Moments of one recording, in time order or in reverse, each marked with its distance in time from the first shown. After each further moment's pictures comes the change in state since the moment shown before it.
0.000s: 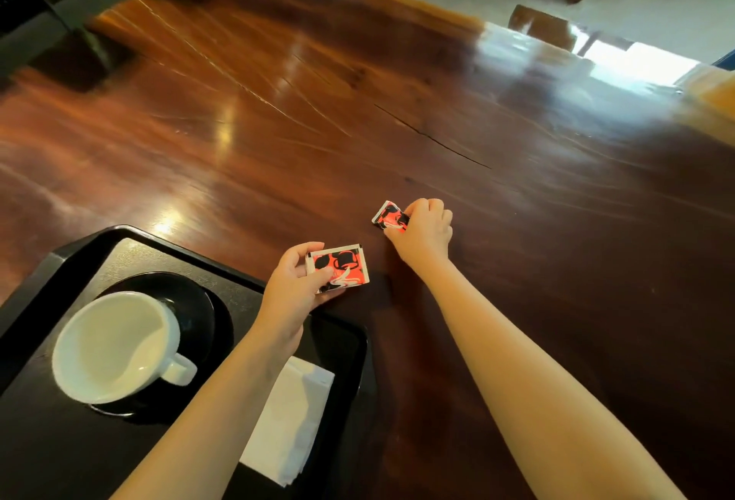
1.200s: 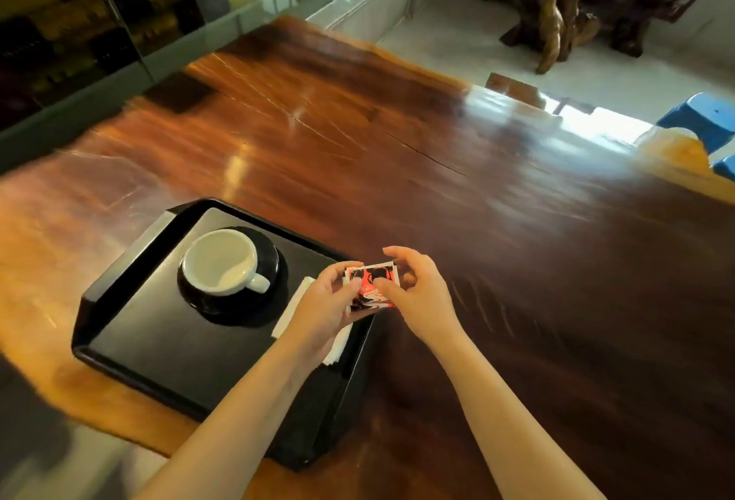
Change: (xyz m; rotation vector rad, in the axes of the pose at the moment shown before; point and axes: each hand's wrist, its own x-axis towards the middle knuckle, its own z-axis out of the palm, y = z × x) left_hand -0.166 -0.018 -0.049 -0.047 -0.284 0.102; right_hand -0.247 -0.016 -0.067 0.575 -0.111 -0.229
